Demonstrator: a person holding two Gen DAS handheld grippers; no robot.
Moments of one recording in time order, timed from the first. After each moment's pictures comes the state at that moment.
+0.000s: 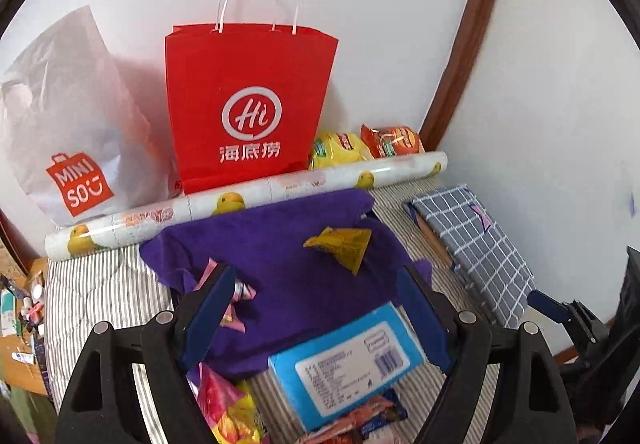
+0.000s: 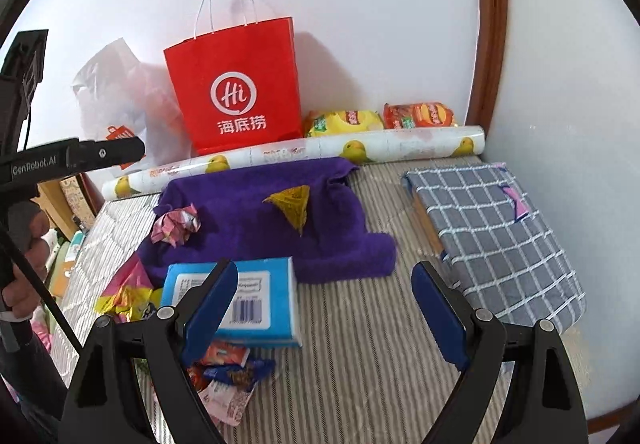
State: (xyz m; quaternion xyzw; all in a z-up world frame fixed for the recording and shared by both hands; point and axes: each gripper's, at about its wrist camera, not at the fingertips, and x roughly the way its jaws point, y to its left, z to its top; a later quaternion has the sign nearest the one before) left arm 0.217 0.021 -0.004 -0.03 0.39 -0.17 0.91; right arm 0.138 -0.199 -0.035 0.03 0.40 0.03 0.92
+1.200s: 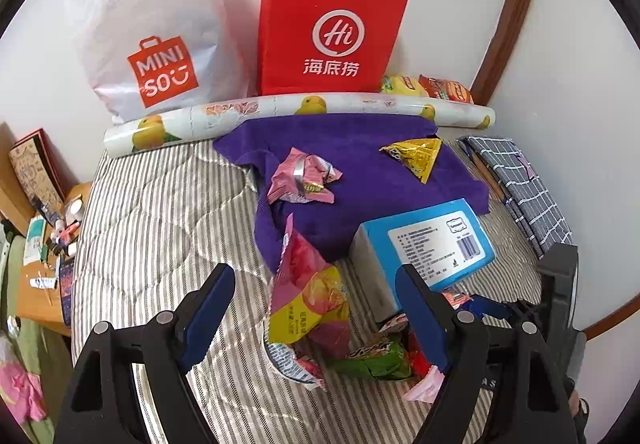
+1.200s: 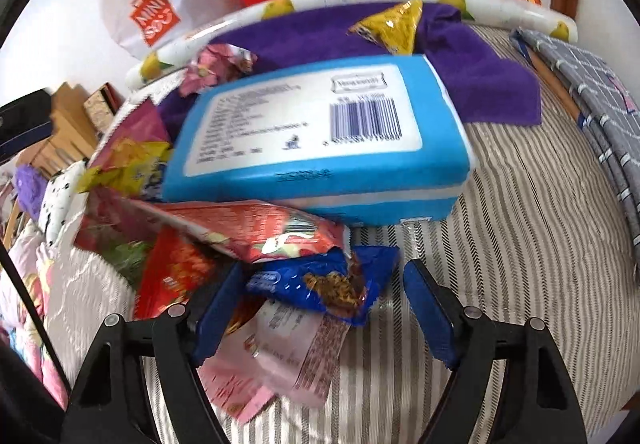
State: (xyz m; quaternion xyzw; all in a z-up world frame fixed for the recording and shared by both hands) left arm 0.147 0.095 -0.068 -0.03 0.44 -0.09 0.89; right arm 0.132 -0.115 -0.181 0.05 0.53 0.11 0.84
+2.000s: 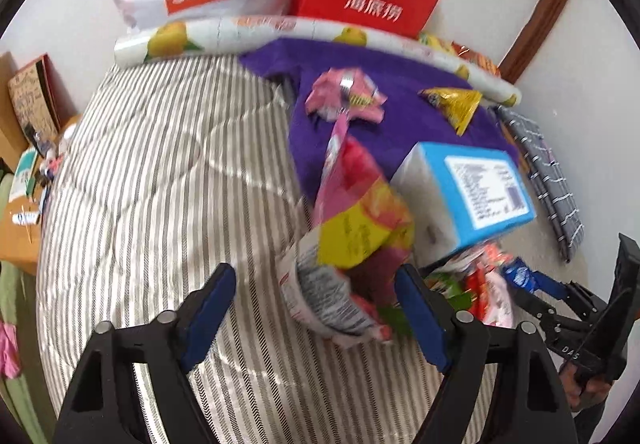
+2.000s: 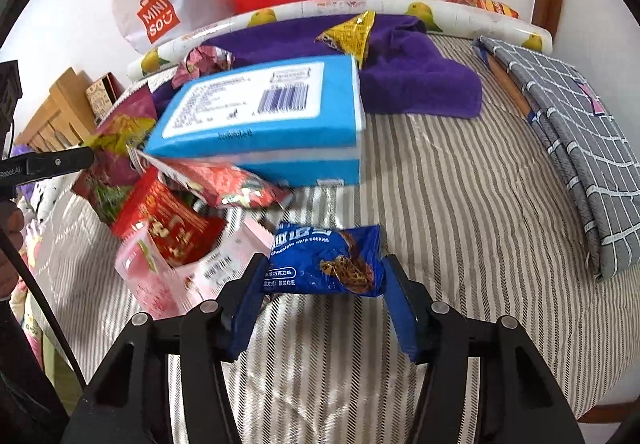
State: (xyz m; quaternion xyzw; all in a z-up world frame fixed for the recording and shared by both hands) left arm 0.137 0.125 -0.139 -0.08 0.50 -0.07 0.86; right arm 0.092 -0.168 -0.170 0.01 0.51 0.11 0.85
